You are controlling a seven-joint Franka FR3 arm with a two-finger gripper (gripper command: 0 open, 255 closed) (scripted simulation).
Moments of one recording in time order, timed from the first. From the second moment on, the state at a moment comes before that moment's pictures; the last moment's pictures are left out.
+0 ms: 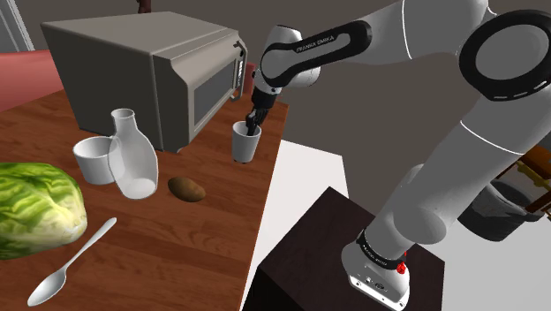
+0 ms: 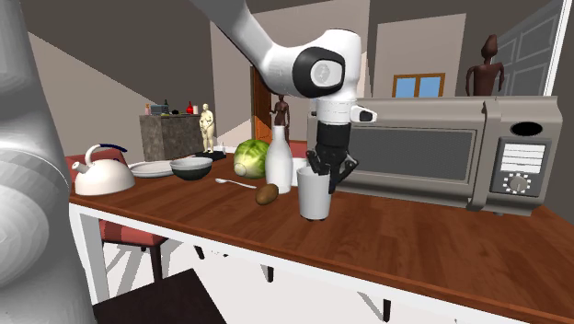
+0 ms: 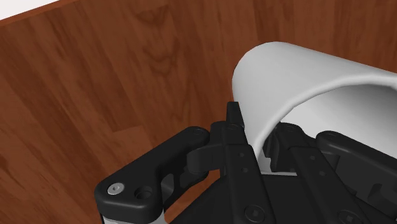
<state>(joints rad) 0.02 -0.04 -0.02 -2.24 0.17 2.25 -0.34</state>
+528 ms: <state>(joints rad) 0.02 -0.09 -0.02 -2.18 0.15 2.15 -0.32</state>
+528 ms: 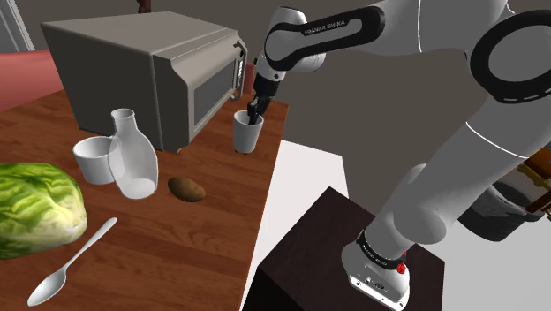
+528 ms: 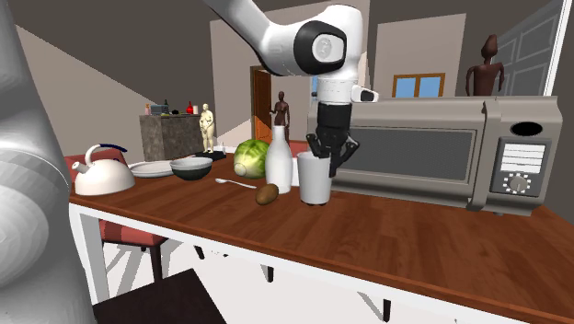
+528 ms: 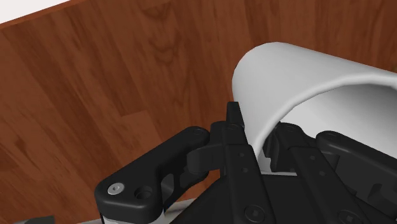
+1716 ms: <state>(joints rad) 0.01 -0.14 -0.02 -1.99 0.13 1.91 -0.29</state>
